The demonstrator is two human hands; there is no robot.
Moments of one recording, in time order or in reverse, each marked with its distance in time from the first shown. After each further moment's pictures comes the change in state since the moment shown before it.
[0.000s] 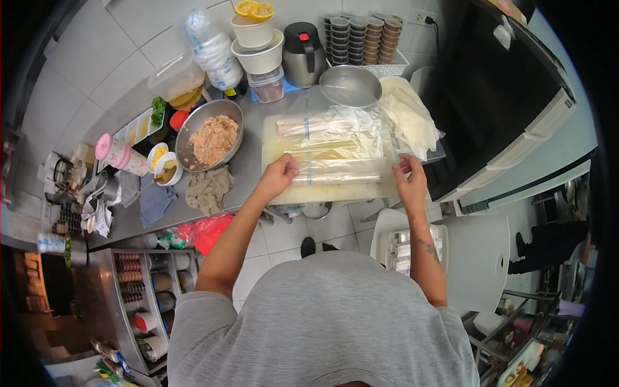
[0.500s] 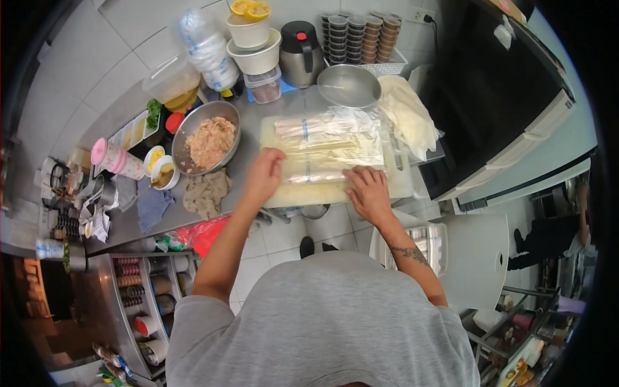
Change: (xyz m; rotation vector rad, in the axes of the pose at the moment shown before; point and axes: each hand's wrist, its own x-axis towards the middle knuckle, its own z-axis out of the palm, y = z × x) left_hand -0.005 0.017 -0.019 0.191 0.293 0.308; right_hand -0.028 -0.038 0.056 -0.382 -0.259 -0.425
